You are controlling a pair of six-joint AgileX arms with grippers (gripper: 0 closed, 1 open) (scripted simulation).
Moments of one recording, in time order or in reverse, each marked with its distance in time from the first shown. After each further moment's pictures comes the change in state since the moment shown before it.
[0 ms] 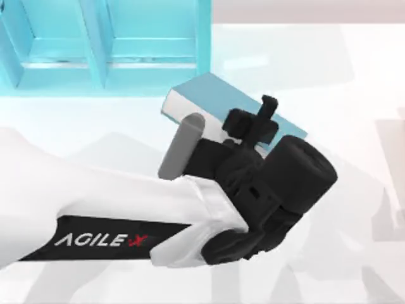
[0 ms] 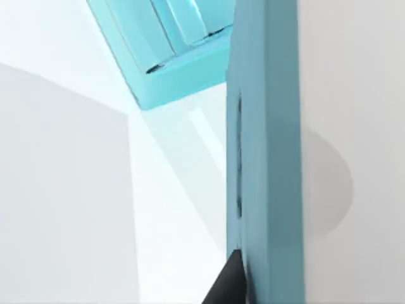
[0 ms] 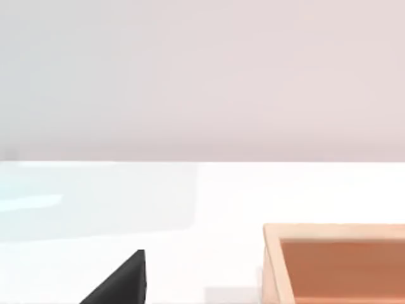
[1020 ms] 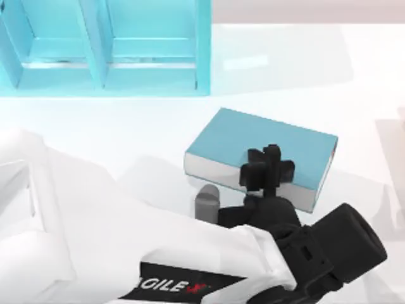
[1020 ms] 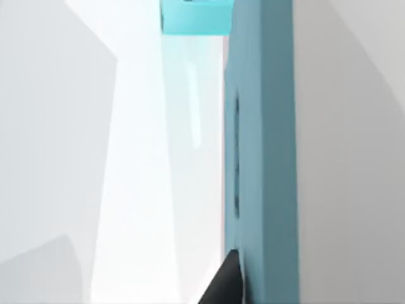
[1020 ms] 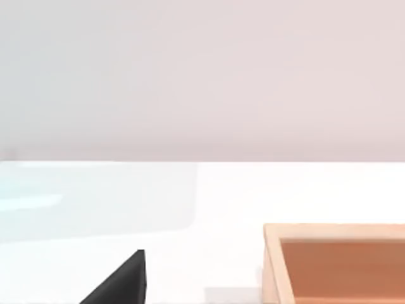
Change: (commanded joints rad) left arm -0.150 0.128 0.056 -0.117 -0.168 -0.629; right arm 0.000 0.000 0.000 0.000 0.000 0.000
